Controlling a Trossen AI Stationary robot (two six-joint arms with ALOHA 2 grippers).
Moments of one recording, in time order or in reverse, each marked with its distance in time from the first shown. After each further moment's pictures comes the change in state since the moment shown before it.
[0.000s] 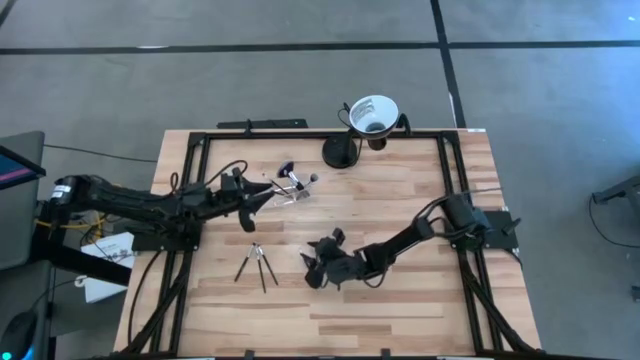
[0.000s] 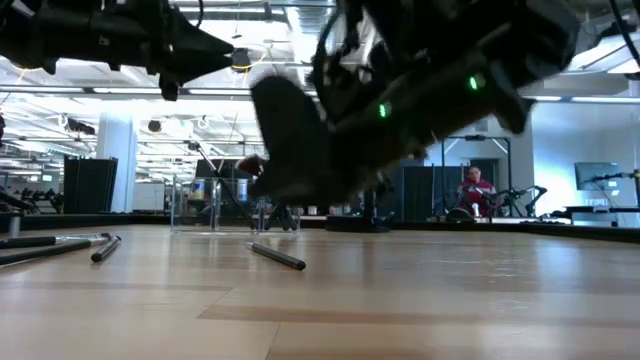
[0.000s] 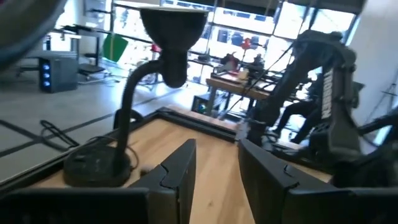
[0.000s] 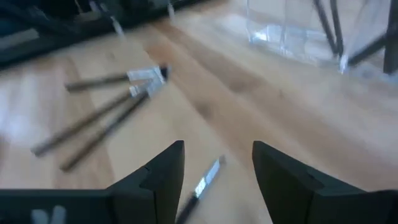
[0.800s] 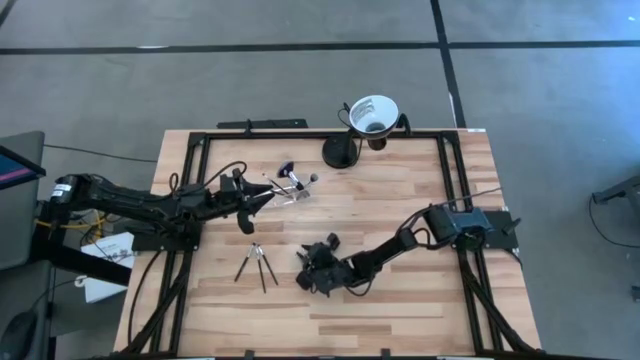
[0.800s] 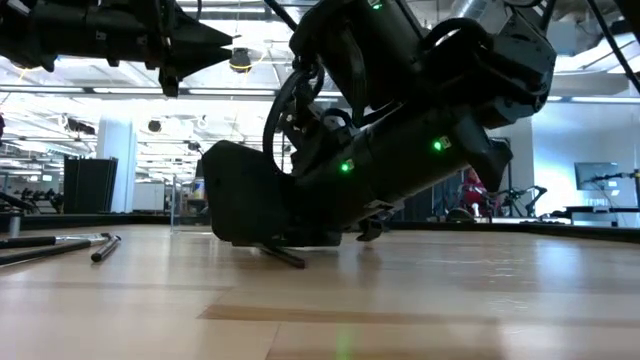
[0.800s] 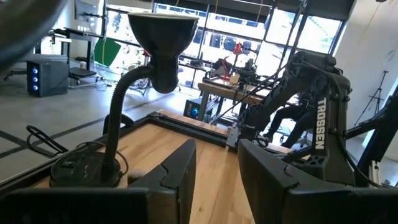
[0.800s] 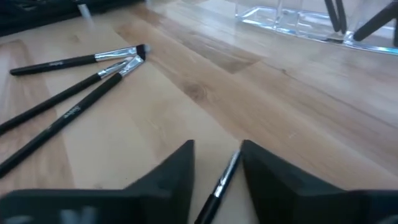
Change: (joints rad) left arm -0.025 -0.001 0.000 0.025 -0.001 0.001; right arm 0.008 0.217 0.153 -0.098 0.101 0.082
